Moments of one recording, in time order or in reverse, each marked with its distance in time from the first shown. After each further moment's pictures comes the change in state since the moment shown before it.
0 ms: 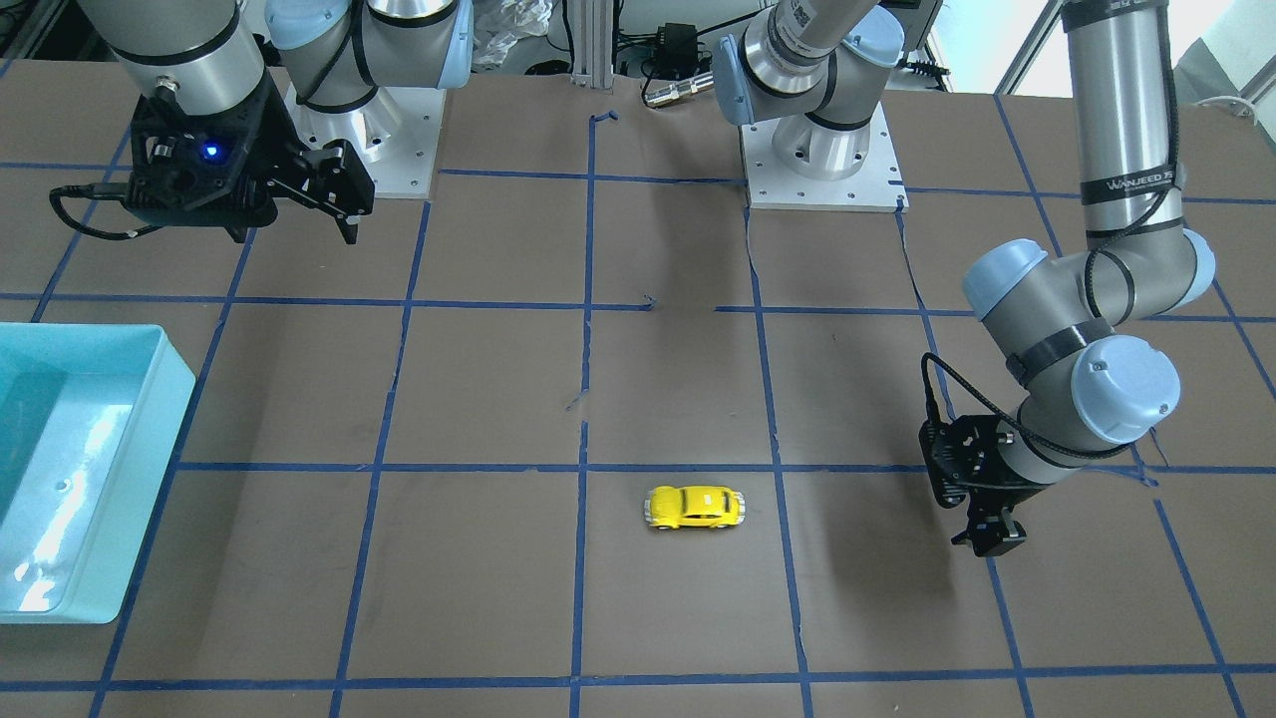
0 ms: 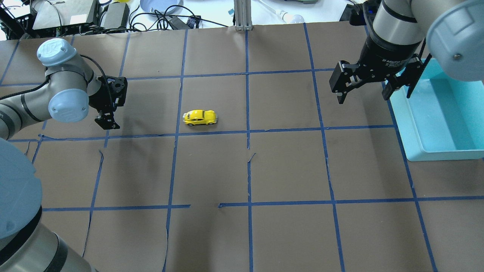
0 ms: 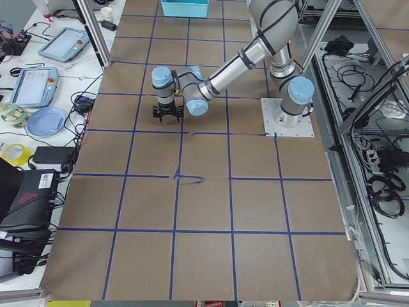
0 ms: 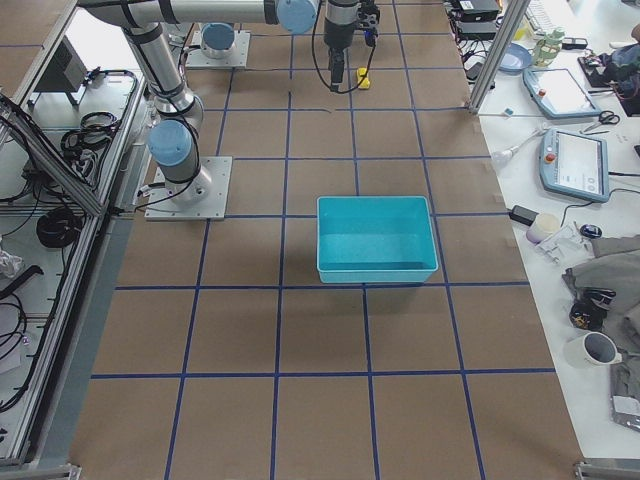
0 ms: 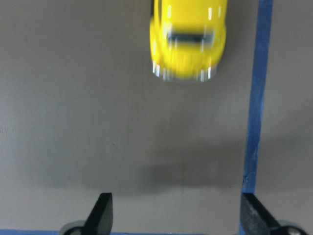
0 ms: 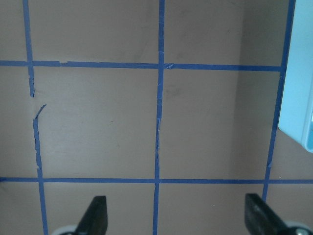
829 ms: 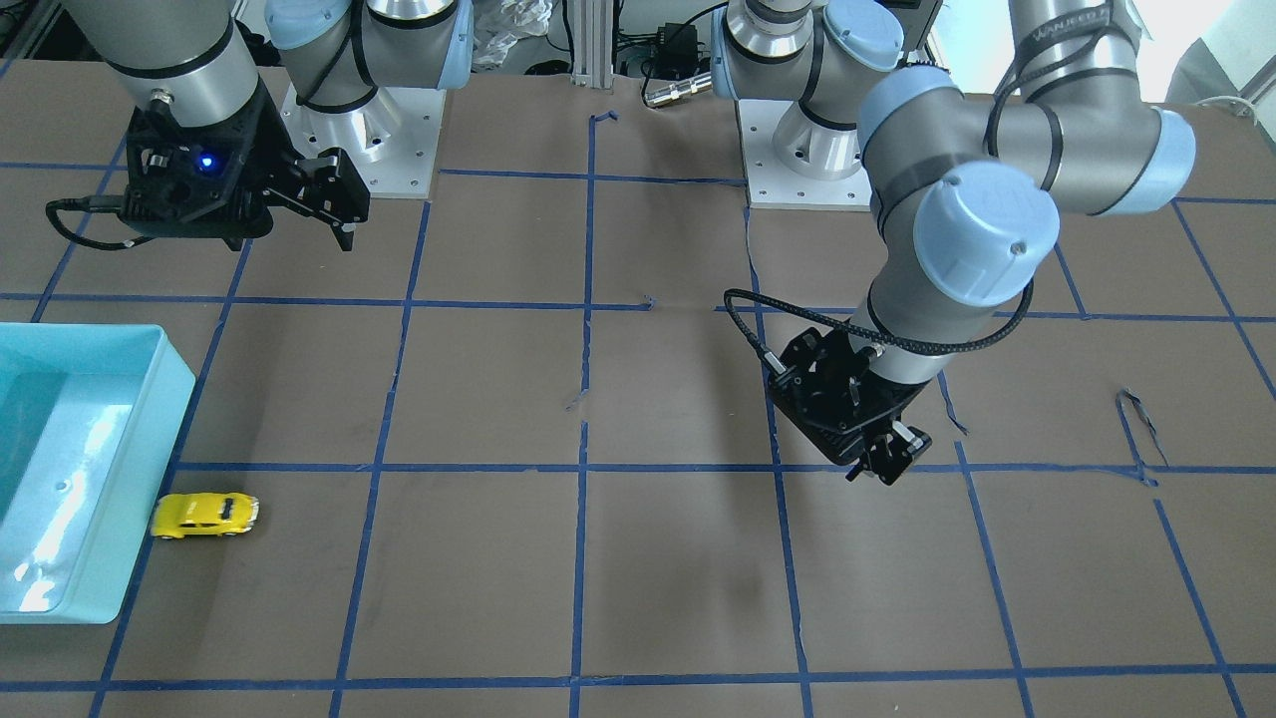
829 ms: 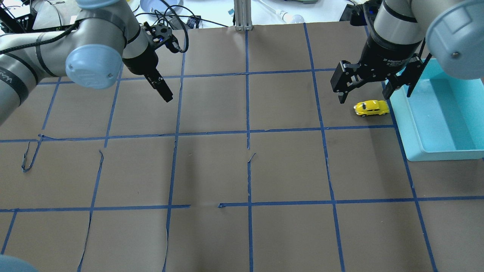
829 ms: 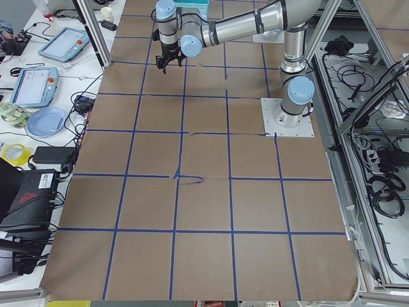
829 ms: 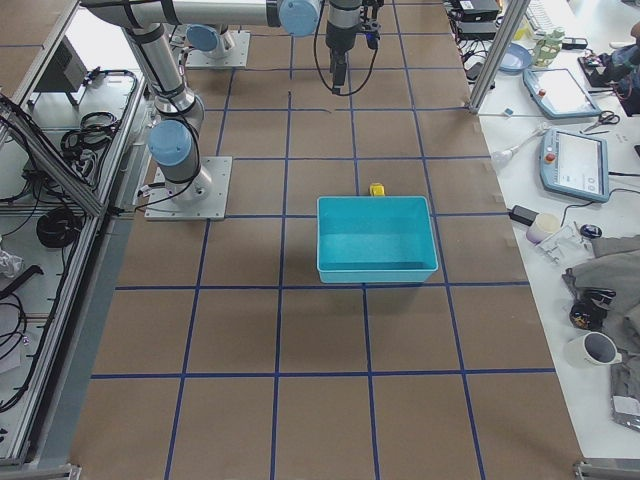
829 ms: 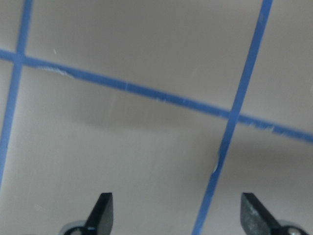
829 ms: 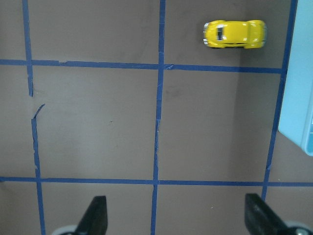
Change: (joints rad) left arm -0.327 0.198 0.214 -0.378 -0.025 -1.042; right arm -0.017 0.014 0.001 -0.008 -0.003 -0.023
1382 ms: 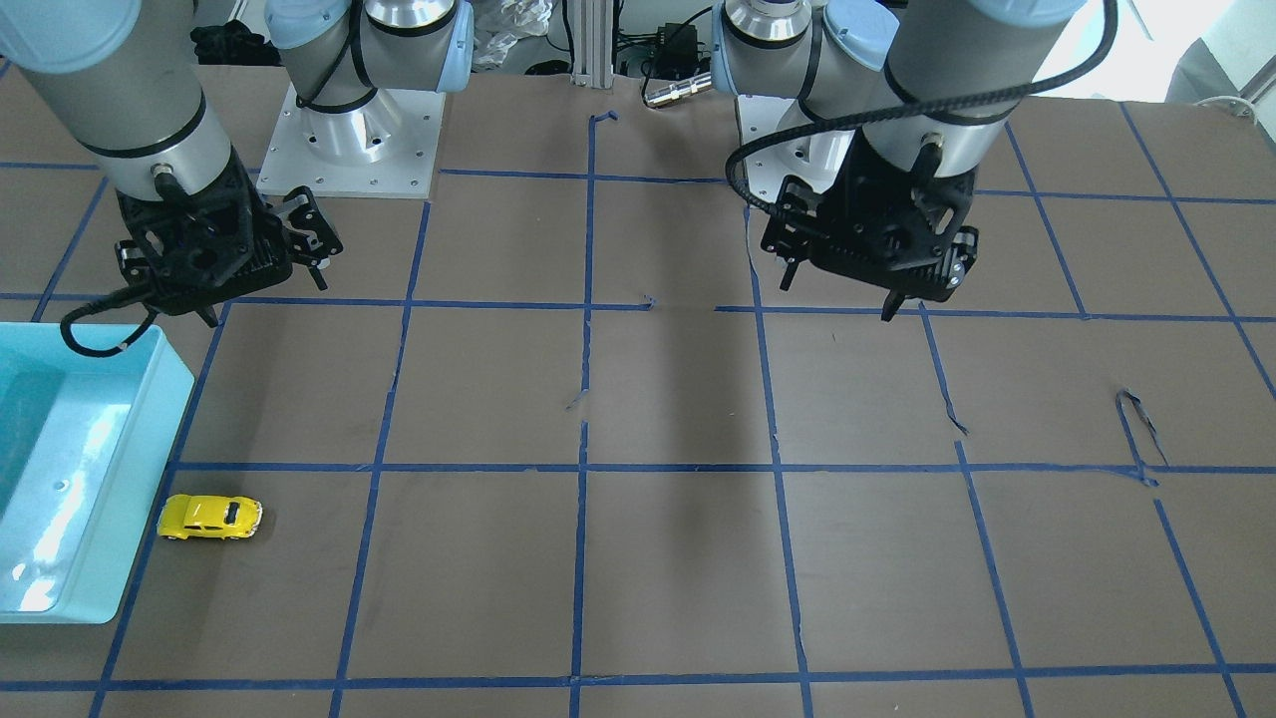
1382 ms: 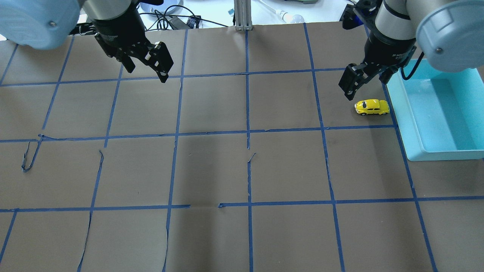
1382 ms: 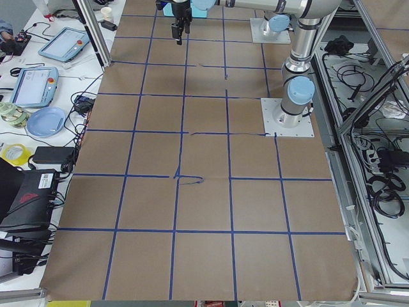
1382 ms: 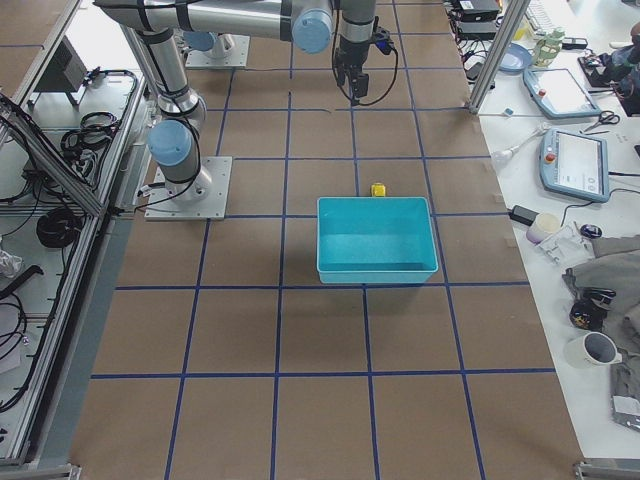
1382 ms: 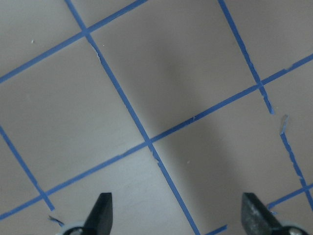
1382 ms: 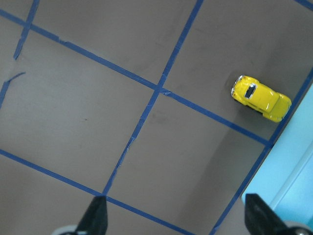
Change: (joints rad) left arm -0.027 0.145 0.175 -0.365 0.045 -0.521; right arm -0.036 0.078 0.007 -0.117 -0.014 -0.529
